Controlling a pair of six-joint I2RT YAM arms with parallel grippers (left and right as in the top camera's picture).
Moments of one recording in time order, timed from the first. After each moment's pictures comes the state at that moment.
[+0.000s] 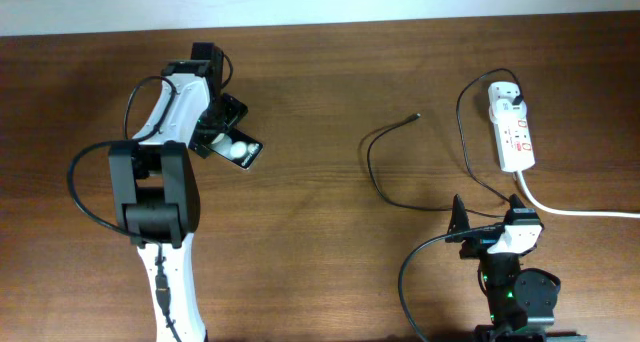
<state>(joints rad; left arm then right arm) -0.06 2.37 1.91 -1.04 -0.07 -0.94 -0.05 0.01 0.01 -0.07 -0.04 0.05</state>
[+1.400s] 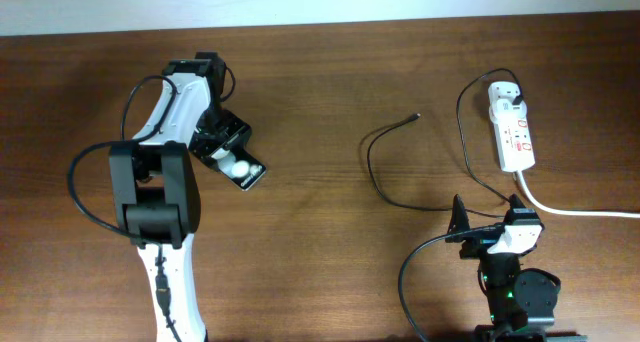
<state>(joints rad) -0.07 2.35 1.91 -1.26 0.06 -0.85 -0.05 0.01 0.01 -0.07 -0.04 0.05</state>
